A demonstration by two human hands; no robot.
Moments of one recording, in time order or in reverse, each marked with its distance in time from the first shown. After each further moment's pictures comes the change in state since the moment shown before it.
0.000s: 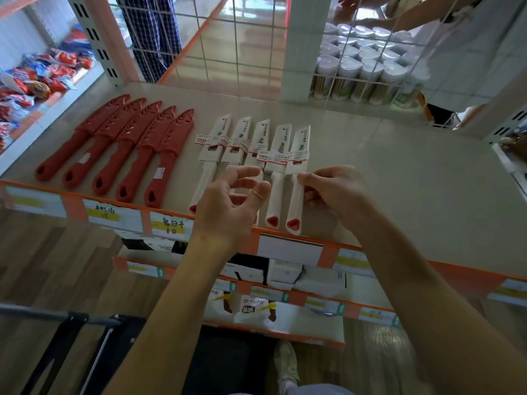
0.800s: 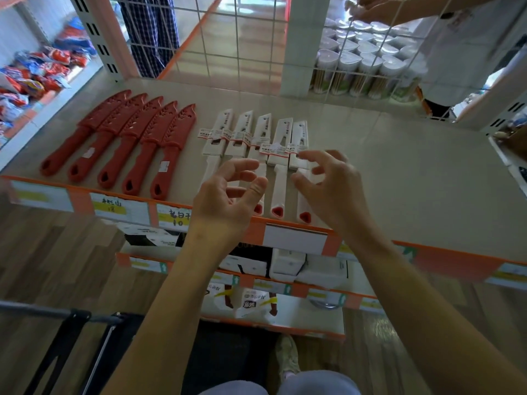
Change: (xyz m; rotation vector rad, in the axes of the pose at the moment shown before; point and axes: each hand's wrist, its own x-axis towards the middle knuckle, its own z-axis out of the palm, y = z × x) left_hand -0.007 -0.003 -0.010 -0.032 -0.014 0.047; right_hand -0.029 0.004 0.014 -0.523 0.186 -0.544
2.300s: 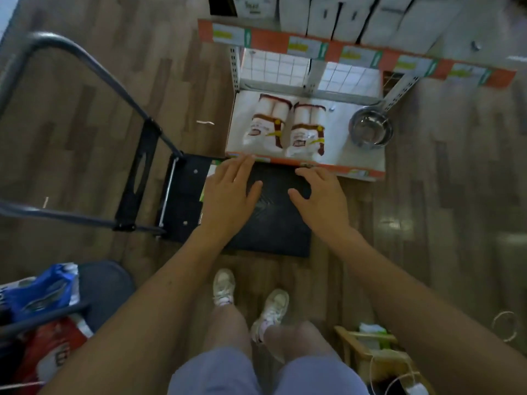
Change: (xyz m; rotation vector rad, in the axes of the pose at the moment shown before) left_hand -0.373 -0.317 -0.156 0.810 -0.164 0.189; right_hand -0.472 -0.061 0.219 -0.108 -0.324 0.231
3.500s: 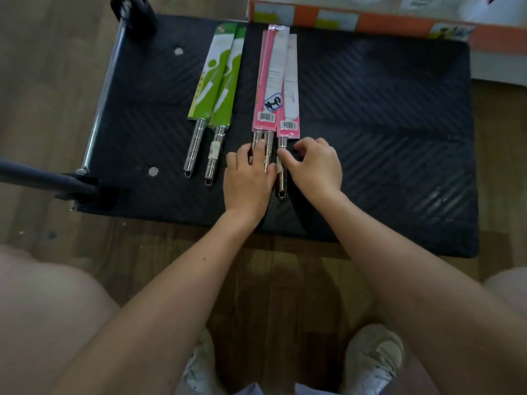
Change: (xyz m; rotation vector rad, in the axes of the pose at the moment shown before) left_hand -0.058 -0.325 0.484 0.081 -0.018 -0.172; right_hand 0.119 0.205 0.556 0.042 0.049 0.185
